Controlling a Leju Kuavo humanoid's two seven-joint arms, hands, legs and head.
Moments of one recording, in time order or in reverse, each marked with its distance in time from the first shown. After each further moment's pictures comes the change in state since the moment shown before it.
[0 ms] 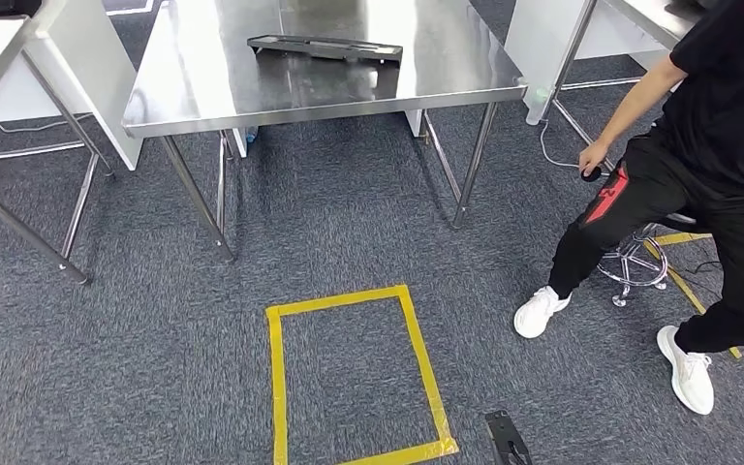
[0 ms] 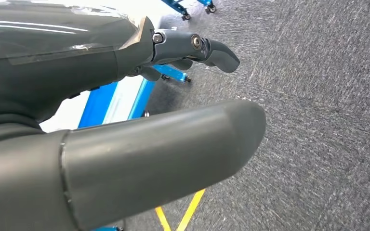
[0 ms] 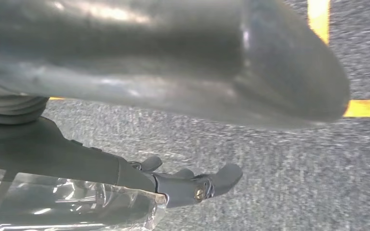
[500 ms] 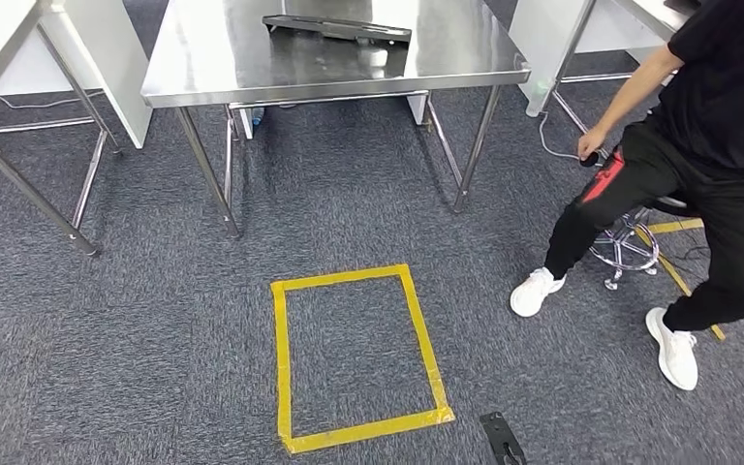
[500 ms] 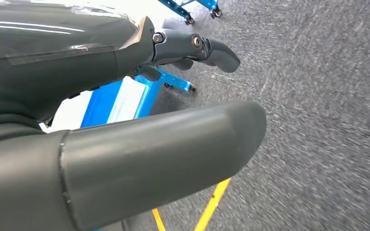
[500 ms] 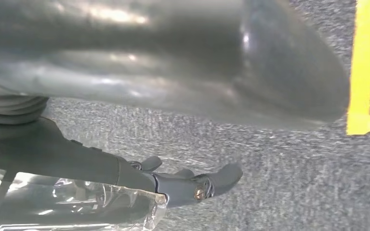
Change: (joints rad) left arm -0.002 -0.003 -0.001 0.000 -0.008 0.004 -0.002; right arm 0.002 -0.001 0.001 0.002 0.020 0.007 -0.008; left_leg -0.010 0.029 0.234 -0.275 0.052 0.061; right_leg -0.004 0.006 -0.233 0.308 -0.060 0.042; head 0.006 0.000
